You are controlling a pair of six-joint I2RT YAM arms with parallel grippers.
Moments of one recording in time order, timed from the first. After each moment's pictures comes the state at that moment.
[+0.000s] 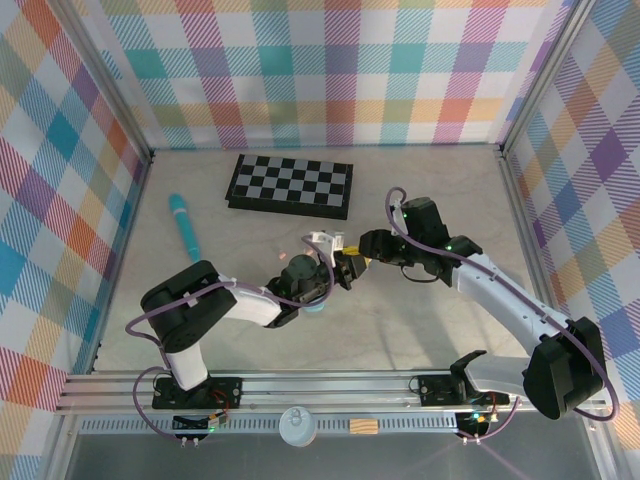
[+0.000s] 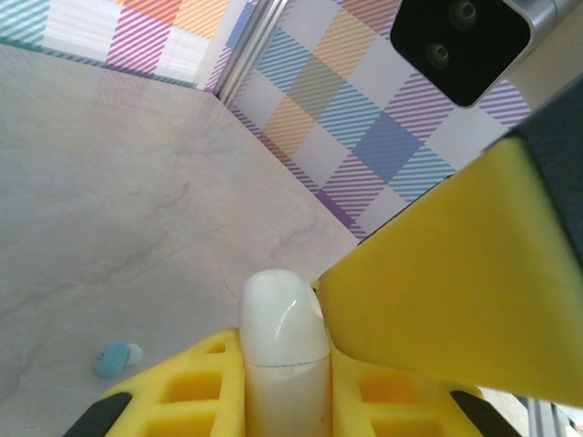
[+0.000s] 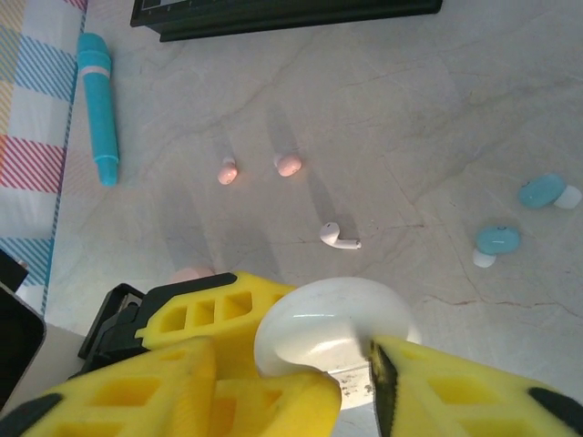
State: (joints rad) left arm -0.92 1.77 0.66 1.06 0.03 -0.57; right arm 0.50 1.23 0.91 -0.45 -0.33 0.62
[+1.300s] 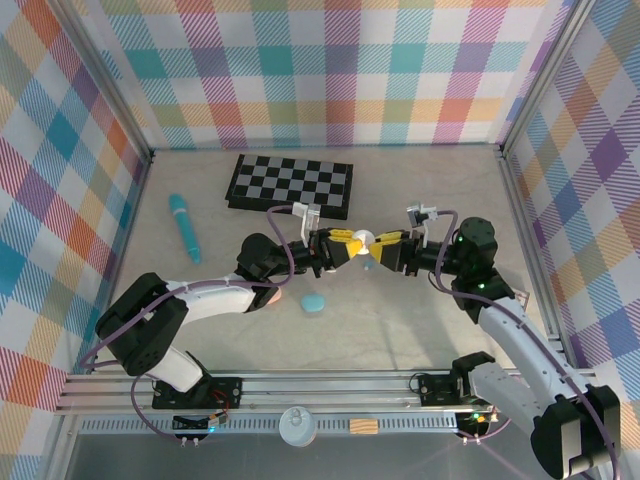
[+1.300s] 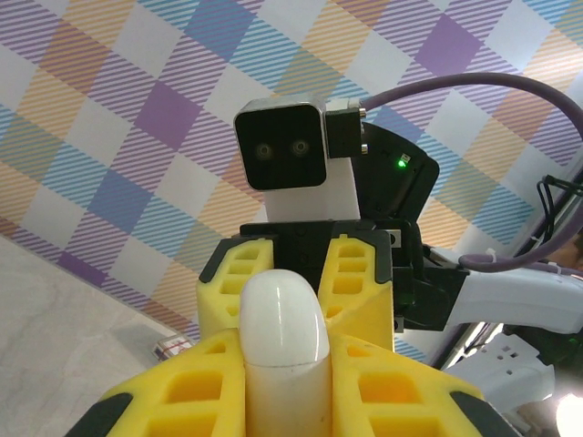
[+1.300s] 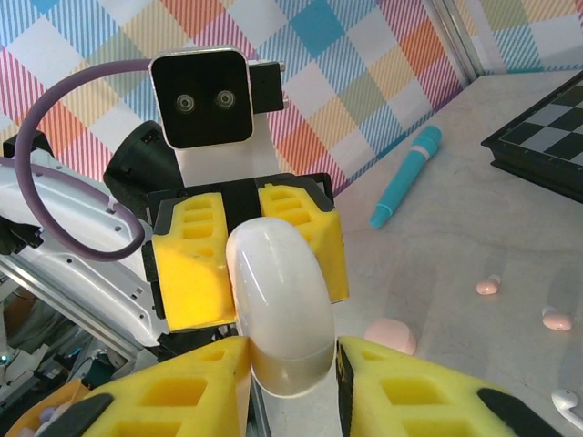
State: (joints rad) left arm -0.74 1.52 0.69 1.20 0.67 -0.79; right arm 0.30 0.91 0.61 0.22 -1.01 0.53
